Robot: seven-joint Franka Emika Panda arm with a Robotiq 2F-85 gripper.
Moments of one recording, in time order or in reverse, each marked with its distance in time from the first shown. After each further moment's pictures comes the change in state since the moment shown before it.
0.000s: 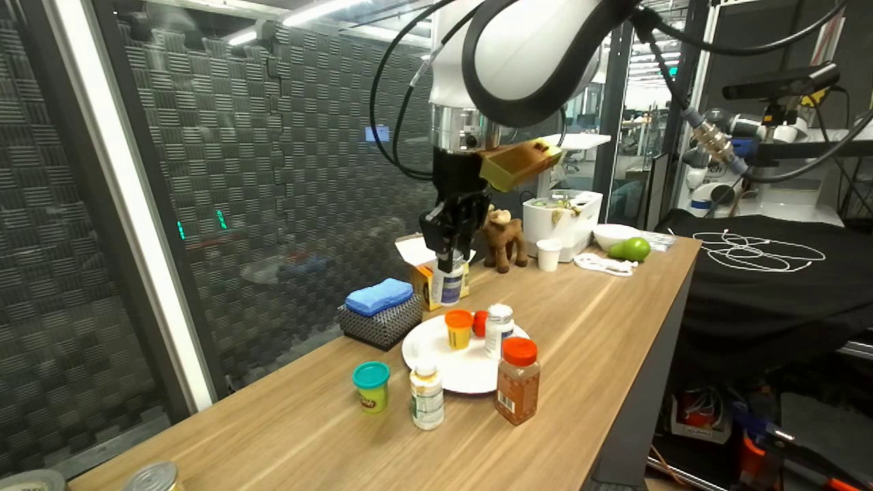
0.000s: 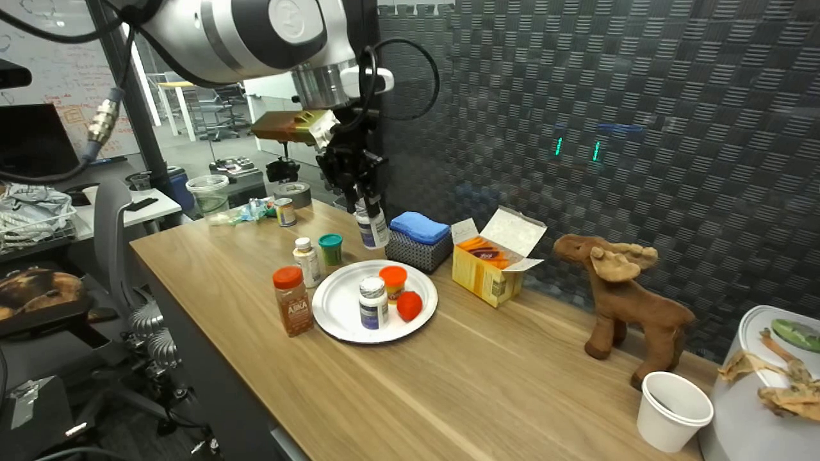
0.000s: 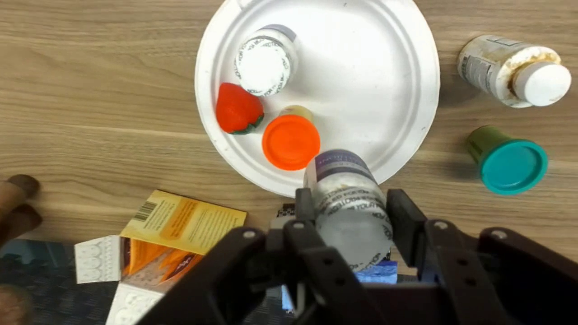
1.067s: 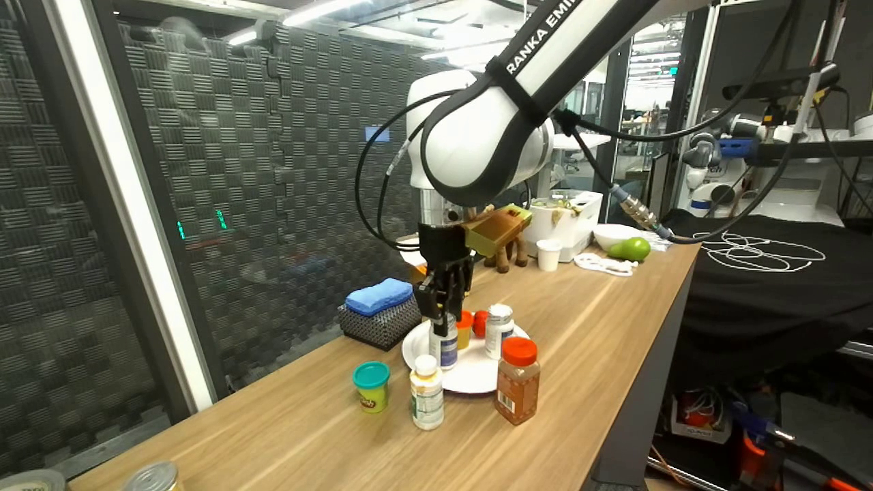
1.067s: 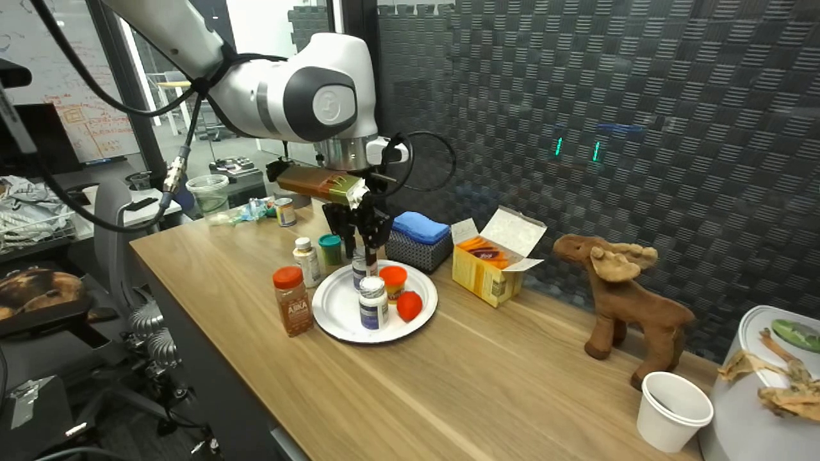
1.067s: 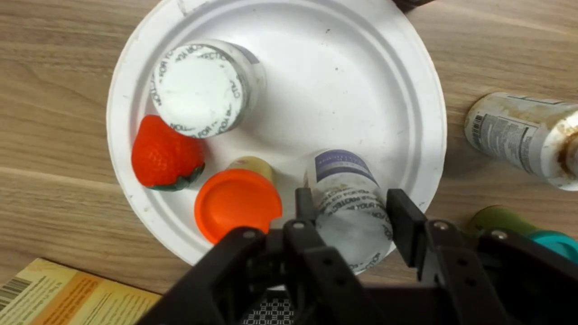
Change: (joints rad) arm 0.004 0.240 0.001 0.127 0.099 -0.039 -0.180
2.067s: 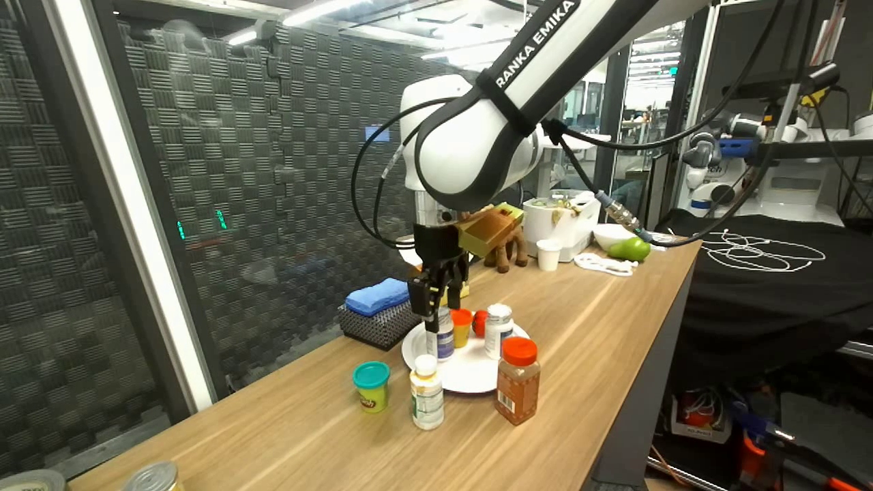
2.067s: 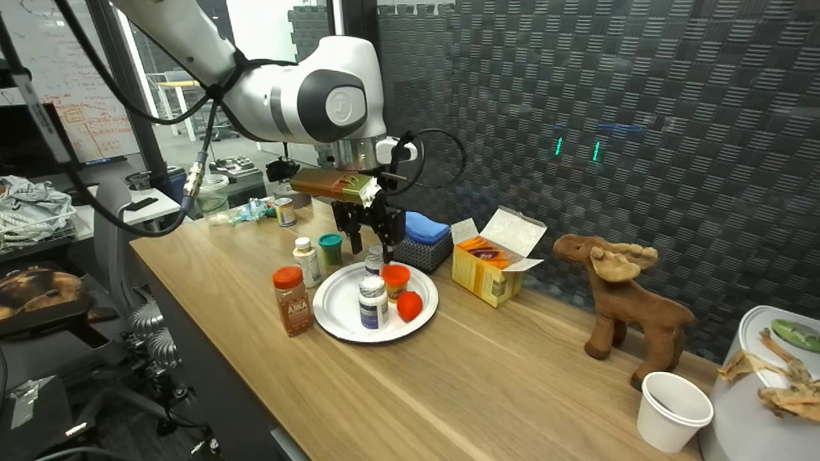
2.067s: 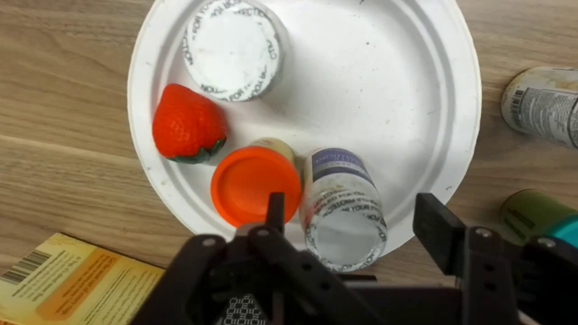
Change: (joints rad) arm 0.010 0.038 -0.020 0.055 -0.035 0.000 0.007
